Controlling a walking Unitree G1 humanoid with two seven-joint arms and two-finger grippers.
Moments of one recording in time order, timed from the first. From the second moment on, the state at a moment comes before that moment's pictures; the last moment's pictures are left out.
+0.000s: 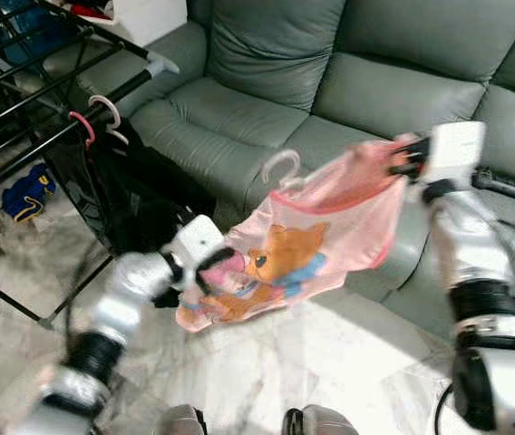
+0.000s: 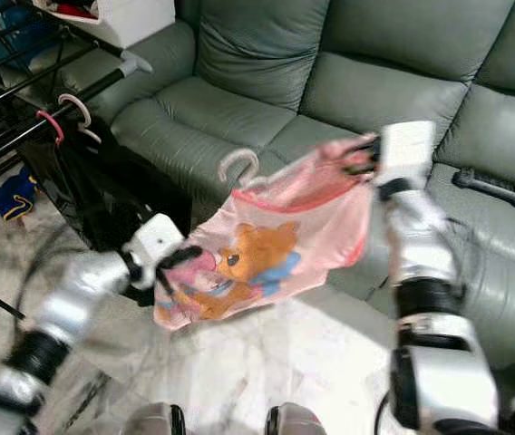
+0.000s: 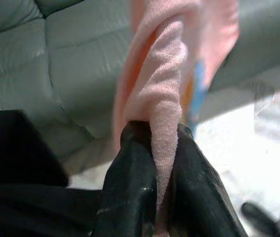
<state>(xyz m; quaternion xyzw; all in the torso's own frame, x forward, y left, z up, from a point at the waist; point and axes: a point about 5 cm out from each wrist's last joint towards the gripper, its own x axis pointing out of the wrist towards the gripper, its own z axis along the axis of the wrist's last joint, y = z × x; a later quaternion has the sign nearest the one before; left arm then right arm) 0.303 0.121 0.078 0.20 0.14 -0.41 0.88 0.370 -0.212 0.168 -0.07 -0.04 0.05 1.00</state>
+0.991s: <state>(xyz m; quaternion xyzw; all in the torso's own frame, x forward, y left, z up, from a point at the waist) 0.303 0.112 0.039 0.21 0.22 -0.23 0.92 0.258 -0.135 0.123 -0.14 0.11 0.54 0.82</state>
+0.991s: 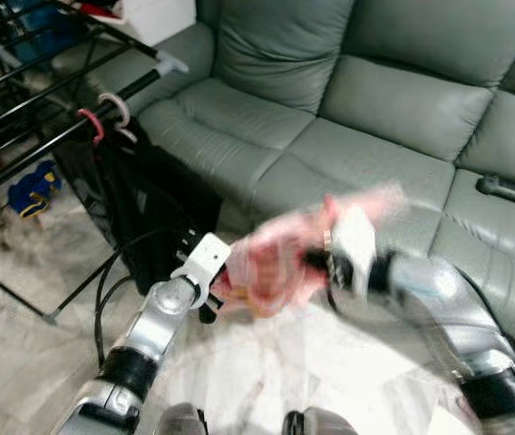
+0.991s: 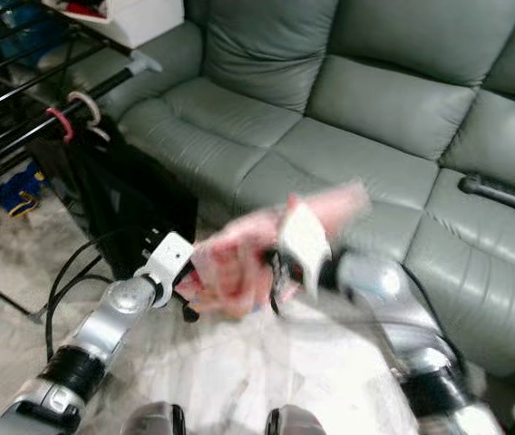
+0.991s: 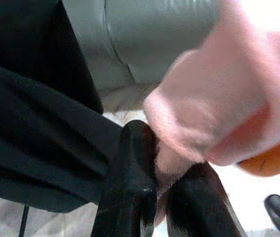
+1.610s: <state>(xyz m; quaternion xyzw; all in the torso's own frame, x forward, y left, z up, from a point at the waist) 0.325 0.109 0.067 0.17 0.17 -0.22 0.94 0.272 -0.149 0.103 -0.19 0.11 0.44 0.87</state>
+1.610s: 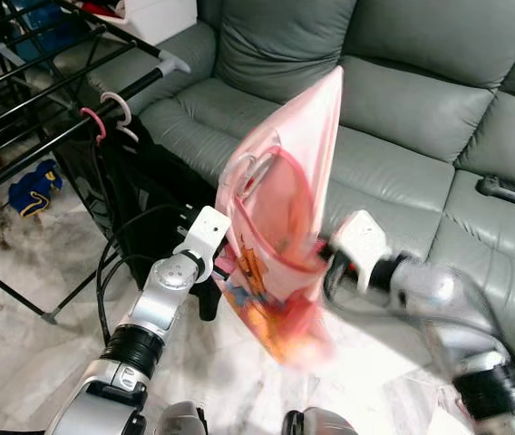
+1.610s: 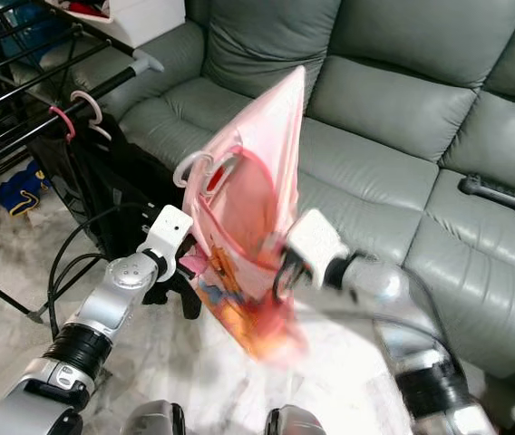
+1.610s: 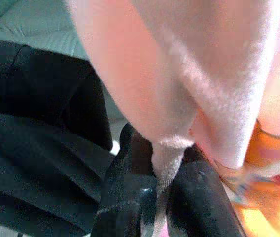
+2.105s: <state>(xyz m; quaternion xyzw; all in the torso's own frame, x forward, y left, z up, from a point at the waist) 0.326 0.114 0.065 0.18 0.18 -0.21 0.94 0.242 -0.171 0.068 -0.30 0.19 0.48 0.80</state>
